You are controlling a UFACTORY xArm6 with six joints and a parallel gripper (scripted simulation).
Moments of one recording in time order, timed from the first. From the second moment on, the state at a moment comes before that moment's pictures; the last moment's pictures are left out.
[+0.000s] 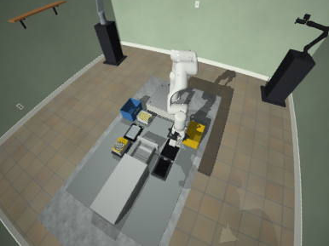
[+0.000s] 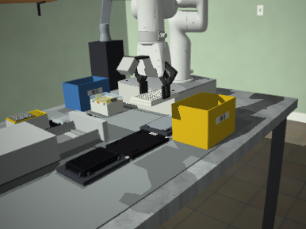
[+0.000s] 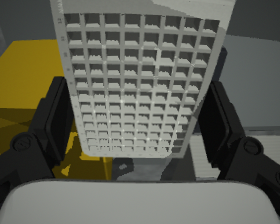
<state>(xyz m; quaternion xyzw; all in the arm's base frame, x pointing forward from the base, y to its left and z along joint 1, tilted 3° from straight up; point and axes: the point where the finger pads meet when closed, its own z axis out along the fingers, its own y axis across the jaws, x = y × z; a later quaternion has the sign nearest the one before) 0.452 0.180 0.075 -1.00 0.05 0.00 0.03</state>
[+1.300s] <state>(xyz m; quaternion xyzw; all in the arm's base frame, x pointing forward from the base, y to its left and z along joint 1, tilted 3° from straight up) 0.383 0.243 0.078 -1.00 0.05 0.00 0.03</state>
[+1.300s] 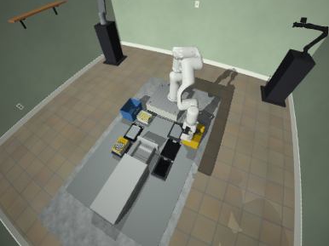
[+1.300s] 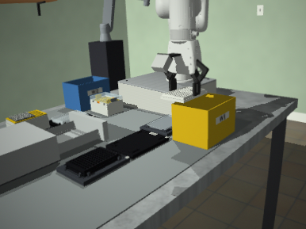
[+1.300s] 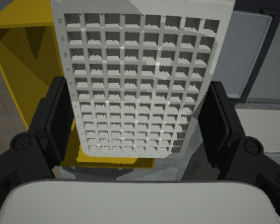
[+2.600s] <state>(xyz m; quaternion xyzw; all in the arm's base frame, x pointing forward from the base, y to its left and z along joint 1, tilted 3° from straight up) 0.333 0.287 0.080 -1.00 0.05 0.00 0.03</state>
